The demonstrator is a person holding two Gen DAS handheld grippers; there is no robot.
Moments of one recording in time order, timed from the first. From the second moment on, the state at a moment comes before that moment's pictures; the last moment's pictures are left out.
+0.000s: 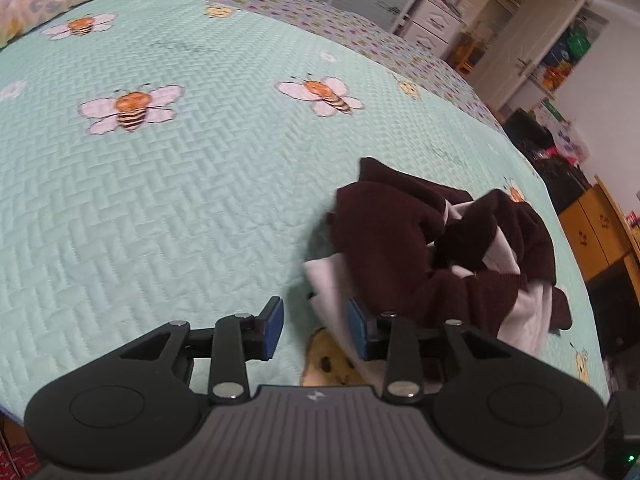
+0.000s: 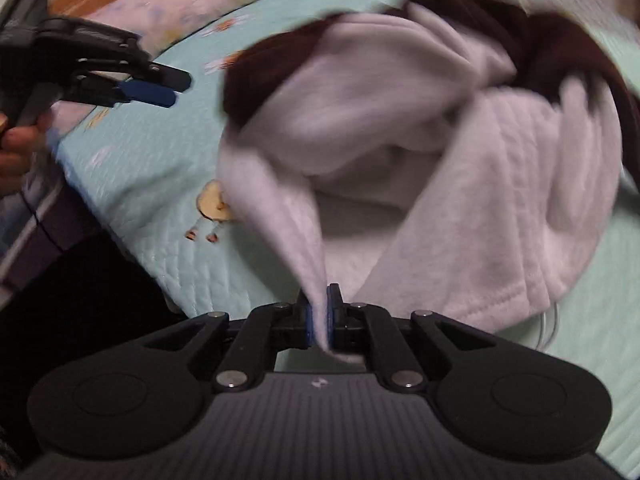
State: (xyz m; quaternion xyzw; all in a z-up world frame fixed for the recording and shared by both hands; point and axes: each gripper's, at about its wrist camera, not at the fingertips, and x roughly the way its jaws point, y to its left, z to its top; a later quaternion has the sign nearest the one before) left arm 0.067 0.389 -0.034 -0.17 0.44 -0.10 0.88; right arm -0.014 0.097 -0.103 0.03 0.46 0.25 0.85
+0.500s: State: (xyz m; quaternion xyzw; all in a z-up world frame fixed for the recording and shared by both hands) left arm 0.107 0.329 -0.008 -0.06 0.43 -0.10 0.90; right arm -0.002 0.043 -0.024 0.24 0.38 0.26 0.85
